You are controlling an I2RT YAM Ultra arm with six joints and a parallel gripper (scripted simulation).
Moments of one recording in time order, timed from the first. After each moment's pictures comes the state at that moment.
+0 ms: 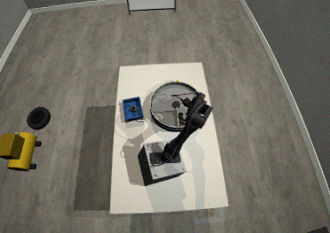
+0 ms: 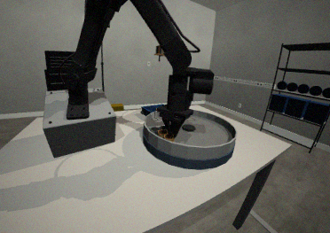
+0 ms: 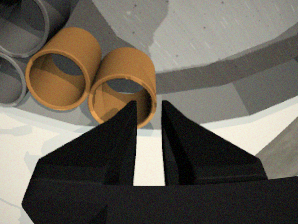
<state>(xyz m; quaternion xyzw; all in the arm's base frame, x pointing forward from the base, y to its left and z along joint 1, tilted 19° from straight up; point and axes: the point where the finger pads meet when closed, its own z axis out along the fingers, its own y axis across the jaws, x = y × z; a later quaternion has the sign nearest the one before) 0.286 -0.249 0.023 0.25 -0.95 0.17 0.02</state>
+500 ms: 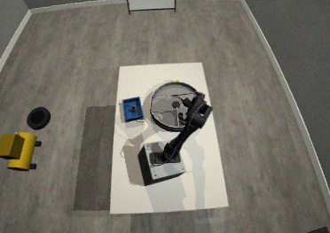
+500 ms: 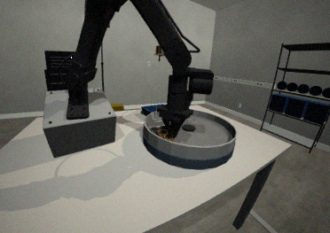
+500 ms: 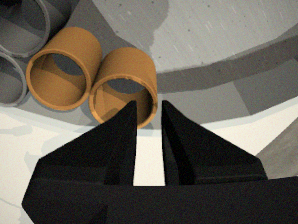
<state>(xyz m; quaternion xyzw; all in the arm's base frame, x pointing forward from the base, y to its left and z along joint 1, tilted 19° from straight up) 0.286 -0.249 0.023 0.25 -0.95 0.17 0.02</state>
